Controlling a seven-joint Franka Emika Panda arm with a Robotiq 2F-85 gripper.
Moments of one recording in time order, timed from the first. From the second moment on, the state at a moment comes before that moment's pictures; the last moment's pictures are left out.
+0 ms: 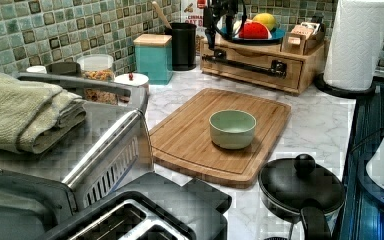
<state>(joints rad) -0.20 0.13 -0.18 -2.14 -0.18 0.79 -0.85</state>
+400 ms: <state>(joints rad) -0.21 0.20 -0.18 -2.14 -0.21 0.84 -0.85</state>
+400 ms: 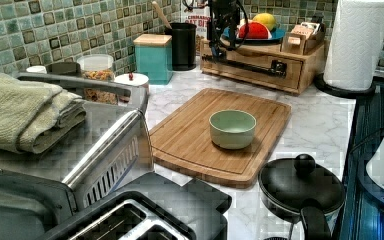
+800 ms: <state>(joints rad) -0.21 0.23 -0.20 -2.15 -0.25 0.90 -0.85</state>
